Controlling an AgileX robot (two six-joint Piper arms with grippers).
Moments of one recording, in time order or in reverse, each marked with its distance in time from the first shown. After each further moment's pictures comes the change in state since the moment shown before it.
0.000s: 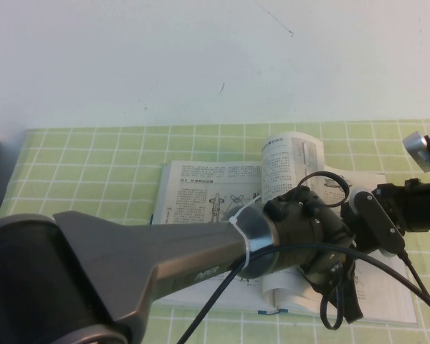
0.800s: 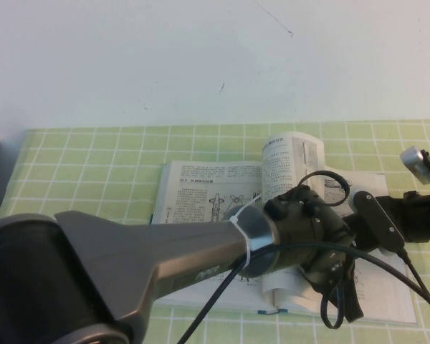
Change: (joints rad) right arm -0.009 0.083 -0.003 0.014 -0.055 -0.060; left arm 0.002 0.002 -0.006 -0.002 0.008 -0.006
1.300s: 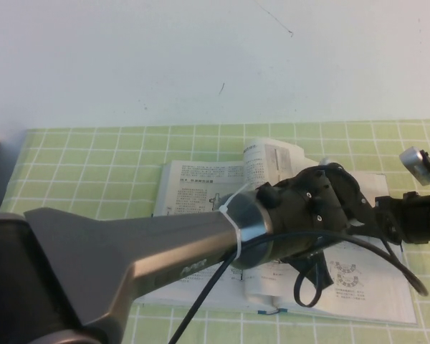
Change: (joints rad) right arm 0.000 0.000 -0.002 -0.027 0.008 0.029; left arm 0.000 -0.054 -0.014 0.364 0.189 -0.364
